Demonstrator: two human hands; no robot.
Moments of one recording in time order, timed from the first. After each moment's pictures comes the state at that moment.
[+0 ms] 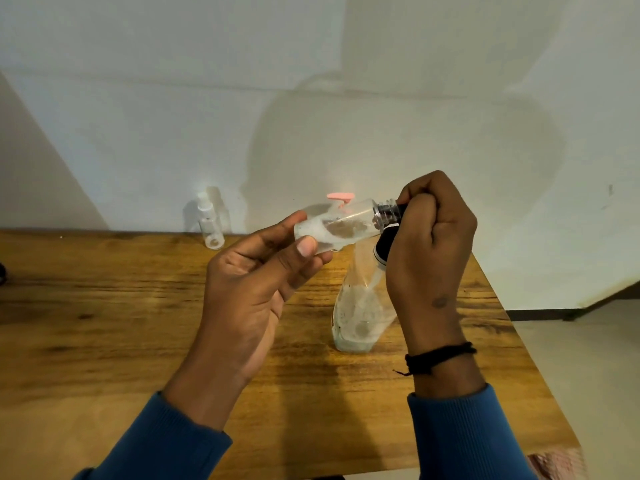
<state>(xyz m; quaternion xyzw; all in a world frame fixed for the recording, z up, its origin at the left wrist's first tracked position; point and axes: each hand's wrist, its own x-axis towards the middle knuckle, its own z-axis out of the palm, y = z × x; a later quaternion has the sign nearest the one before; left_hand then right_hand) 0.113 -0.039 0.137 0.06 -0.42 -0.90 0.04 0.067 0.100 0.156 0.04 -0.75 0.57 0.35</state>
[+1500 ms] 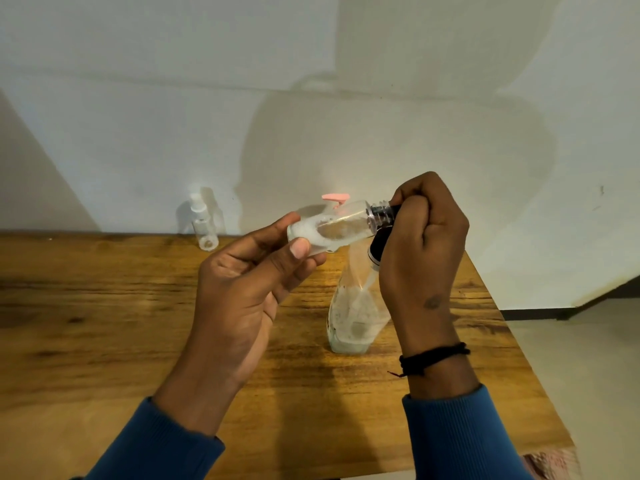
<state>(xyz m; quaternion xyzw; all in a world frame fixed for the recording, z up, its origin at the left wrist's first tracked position) 0.112 -0.037 0.138 0.05 -0.42 -0.90 0.04 0.068 0.101 0.157 0.03 -0.76 0.56 0.34</state>
